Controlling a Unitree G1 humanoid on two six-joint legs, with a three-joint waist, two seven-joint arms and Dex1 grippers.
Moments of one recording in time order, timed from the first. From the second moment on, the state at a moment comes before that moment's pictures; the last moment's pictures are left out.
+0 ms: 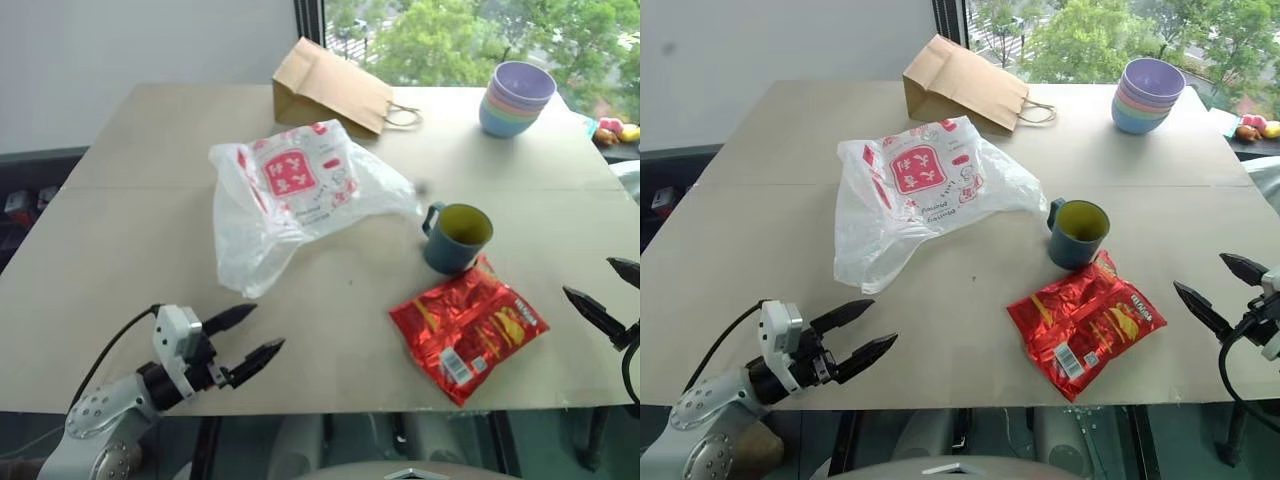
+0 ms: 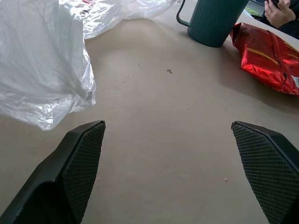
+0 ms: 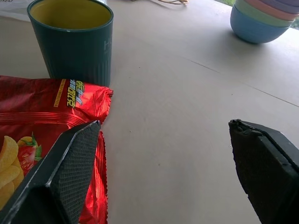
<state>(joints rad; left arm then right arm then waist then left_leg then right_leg) 0.43 0.58 0.29 -0.41 -0.61 0.24 -0.94 0.34 -0.70 -0.66 -0.32 0.54 0.25 0.87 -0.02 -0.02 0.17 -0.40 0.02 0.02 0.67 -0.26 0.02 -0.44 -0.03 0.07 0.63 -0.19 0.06</state>
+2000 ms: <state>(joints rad) -0.93 0.44 -0.05 0.26 -0.25 0.72 -0.75 0.38 -0.71 -0.34 -0.97 0.47 0.46 0.48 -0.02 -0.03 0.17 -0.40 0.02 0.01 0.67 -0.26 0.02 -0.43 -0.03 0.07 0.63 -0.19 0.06</state>
